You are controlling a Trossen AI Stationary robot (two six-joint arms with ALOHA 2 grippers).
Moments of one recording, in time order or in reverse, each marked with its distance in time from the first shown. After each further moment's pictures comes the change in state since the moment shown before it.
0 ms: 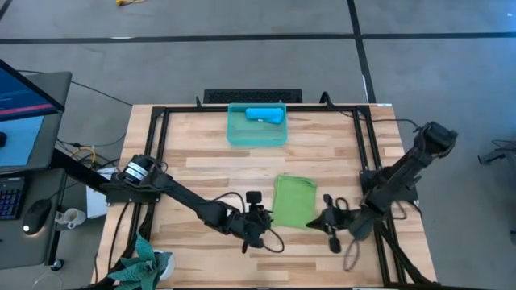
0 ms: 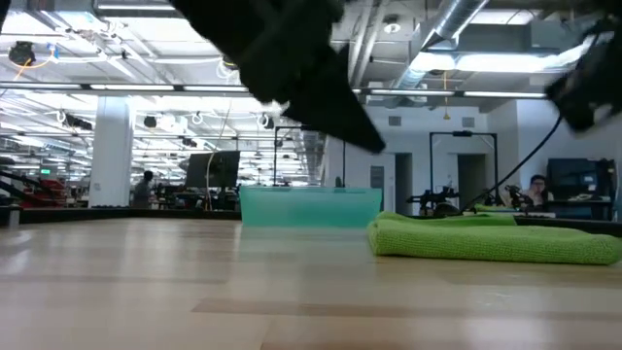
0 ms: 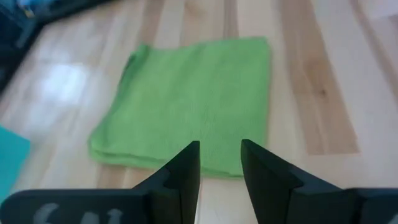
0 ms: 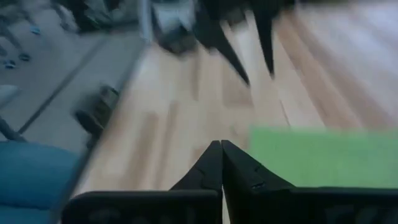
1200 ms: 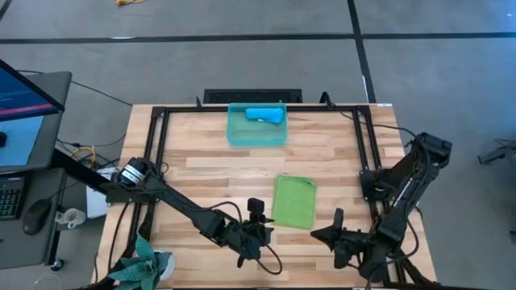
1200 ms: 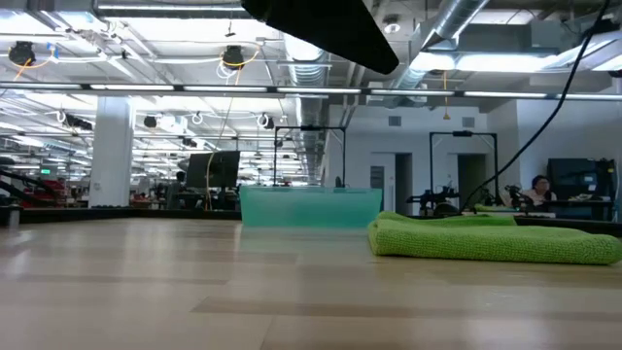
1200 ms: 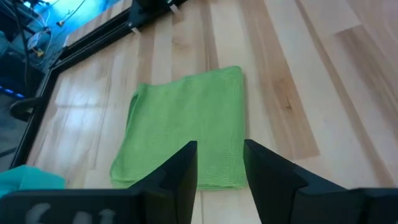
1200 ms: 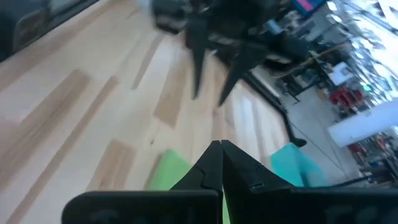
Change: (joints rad) left arm -0.078 -0.009 0.162 -0.185 -0.058 0.121; right arm 0.211 0.189 0.434 -0.575 0.443 -0.508
